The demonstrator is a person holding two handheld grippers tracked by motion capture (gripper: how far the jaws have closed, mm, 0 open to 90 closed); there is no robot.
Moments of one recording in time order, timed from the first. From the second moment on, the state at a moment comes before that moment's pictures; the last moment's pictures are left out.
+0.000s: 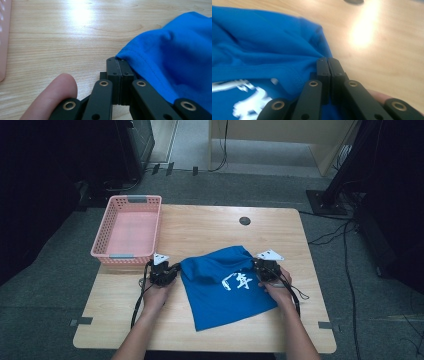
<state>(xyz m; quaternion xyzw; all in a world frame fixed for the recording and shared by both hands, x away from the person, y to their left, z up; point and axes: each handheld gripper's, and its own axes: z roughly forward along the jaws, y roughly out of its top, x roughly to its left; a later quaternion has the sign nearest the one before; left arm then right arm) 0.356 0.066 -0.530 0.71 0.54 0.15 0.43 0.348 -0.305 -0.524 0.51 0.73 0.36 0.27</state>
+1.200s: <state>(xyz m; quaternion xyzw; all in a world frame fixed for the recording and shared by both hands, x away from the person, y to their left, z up) 0.312 0.052 -0.510 0.73 0.47 0.10 0.49 0.271 -0.292 -0.533 0.62 0.66 0.37 0.23</state>
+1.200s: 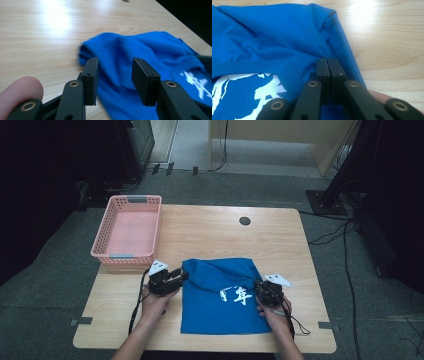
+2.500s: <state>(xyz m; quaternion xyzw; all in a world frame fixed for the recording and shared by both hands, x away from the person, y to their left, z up) 0.328 0.016 -0.502 0.77 0.45 0.12 0.44 0.286 -0.295 -0.491 0.61 0.64 0.41 0.25</state>
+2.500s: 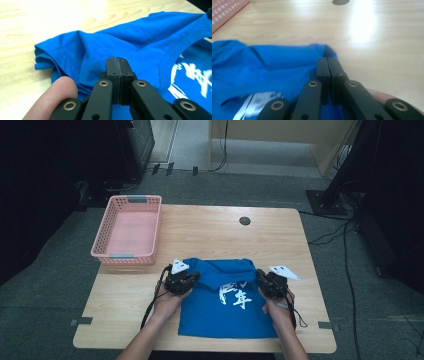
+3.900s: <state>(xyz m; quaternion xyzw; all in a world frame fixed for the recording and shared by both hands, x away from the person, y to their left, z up) 0.381 0.036 -0.507 0.75 0.49 0.10 0.43 0.300 -0.274 -0.516 0.47 0.77 0.39 0.19</state>
